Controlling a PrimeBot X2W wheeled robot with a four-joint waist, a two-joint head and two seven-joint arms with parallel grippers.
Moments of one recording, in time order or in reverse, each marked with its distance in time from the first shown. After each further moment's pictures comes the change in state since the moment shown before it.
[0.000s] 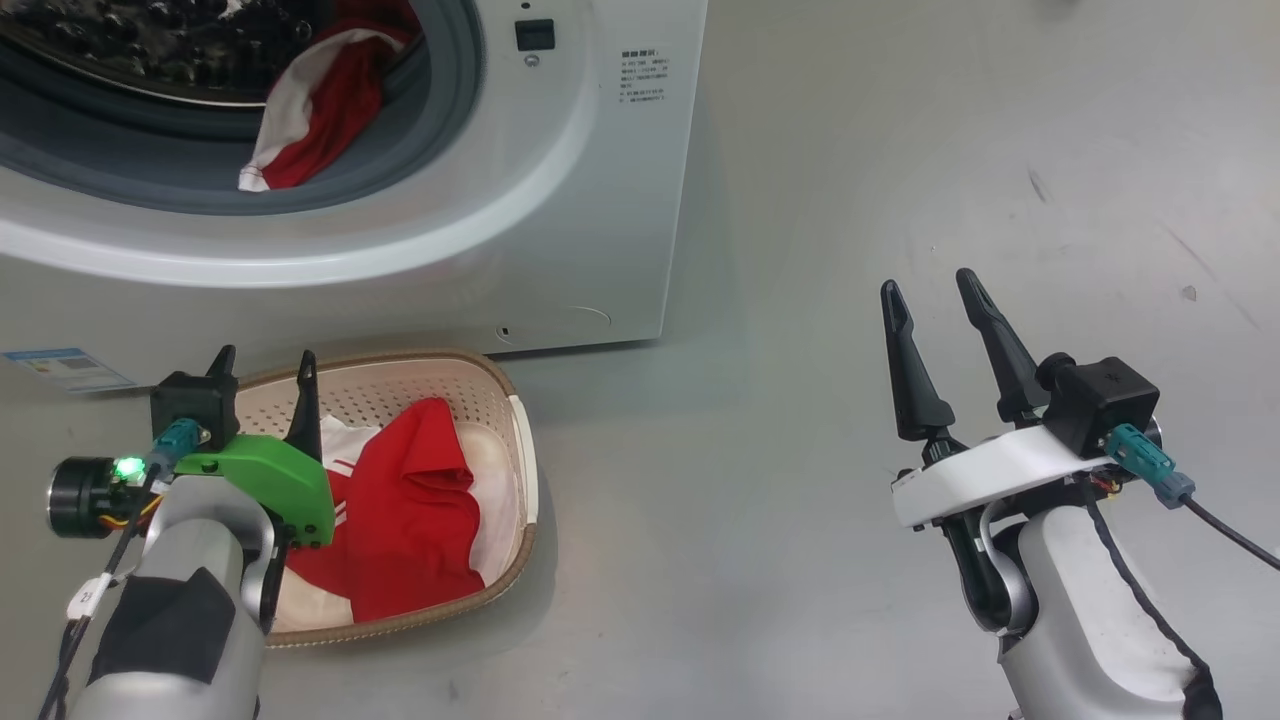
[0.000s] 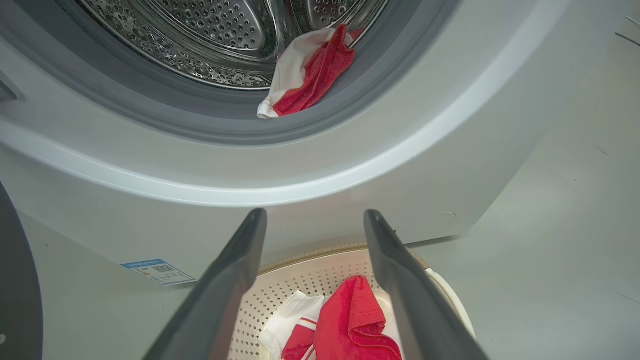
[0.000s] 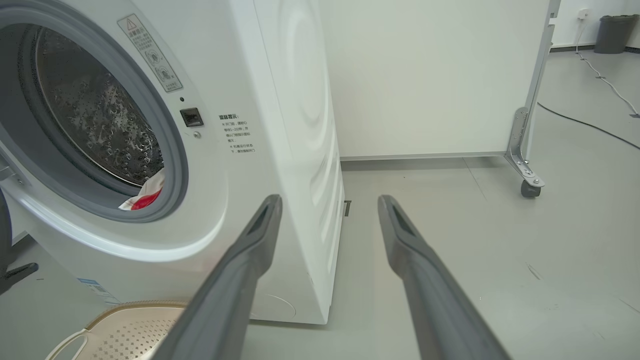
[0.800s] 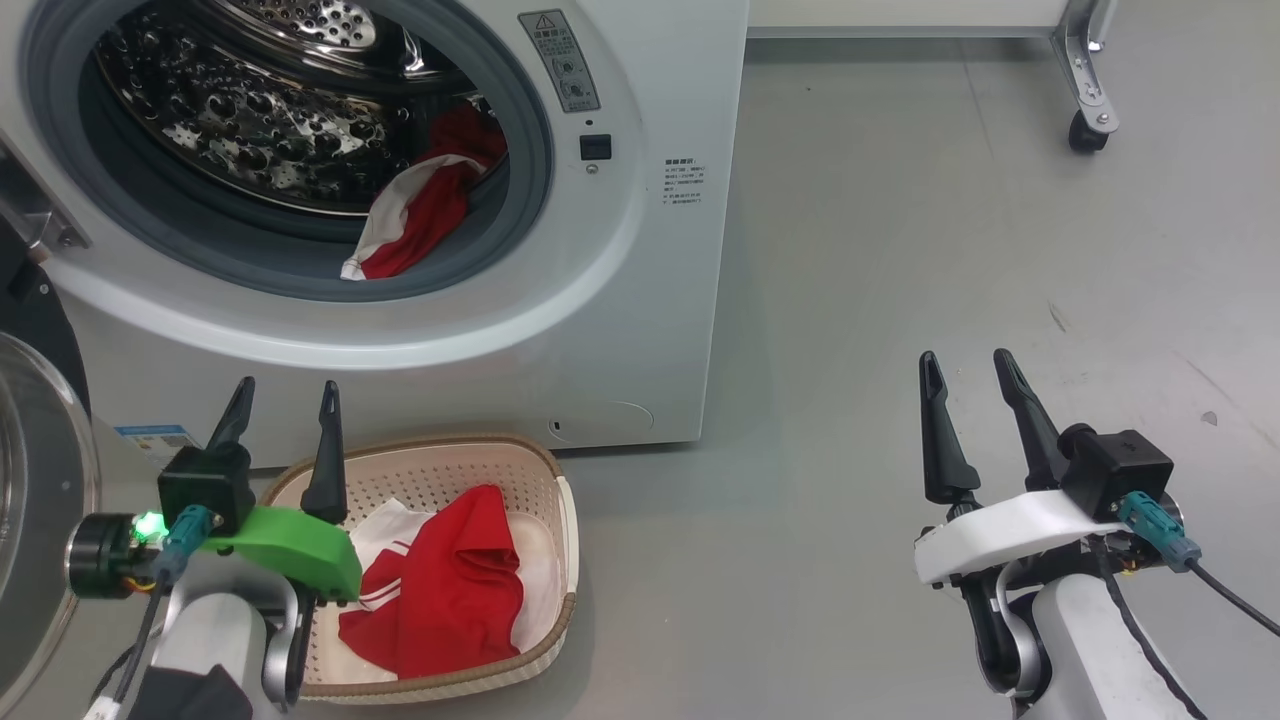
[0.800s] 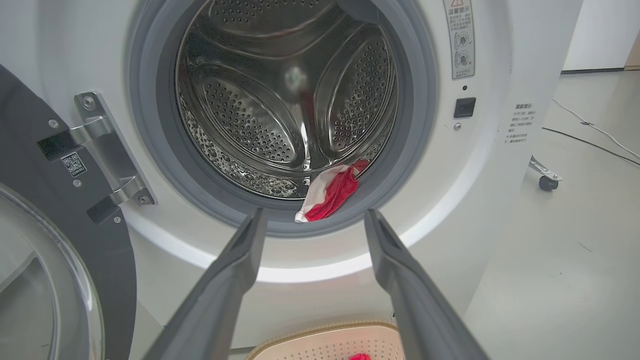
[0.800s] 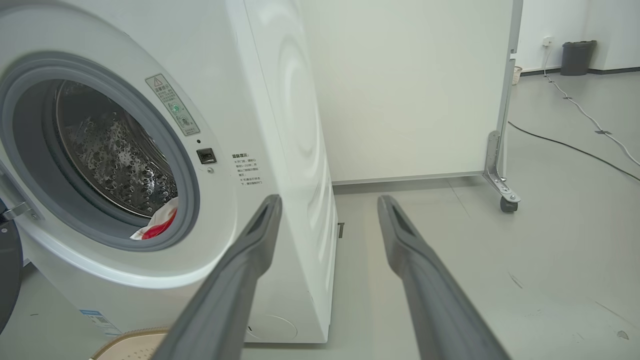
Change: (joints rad) left arm 0.243 -0.024 0.056 -0.389 0.004 0.030 -0.002; right arm 0.118 0.002 -0.037 -0.006 0.012 0.017 0.000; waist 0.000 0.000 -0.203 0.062
